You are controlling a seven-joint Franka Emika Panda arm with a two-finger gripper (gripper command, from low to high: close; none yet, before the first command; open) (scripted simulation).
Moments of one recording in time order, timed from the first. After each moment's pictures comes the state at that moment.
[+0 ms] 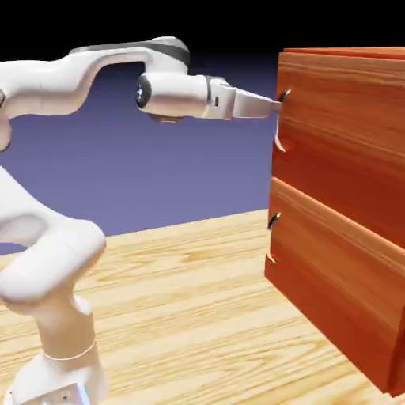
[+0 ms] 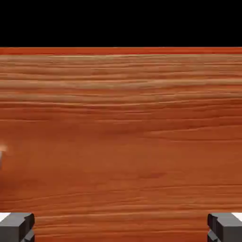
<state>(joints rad) -0.77 -0.85 0.87 -2.30 2.07 3.03 -0.67</state>
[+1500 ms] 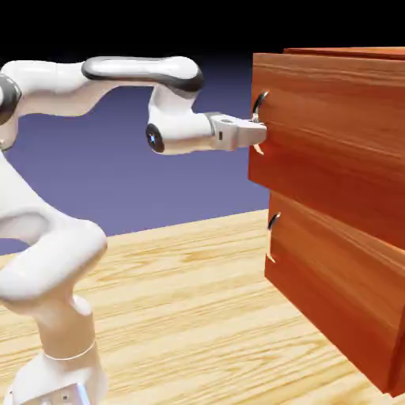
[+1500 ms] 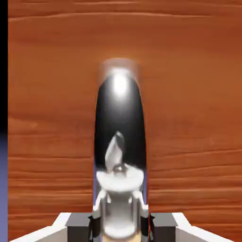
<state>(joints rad) -0.65 -0.73 0.88 -2.32 2.90 2.86 -1.58</state>
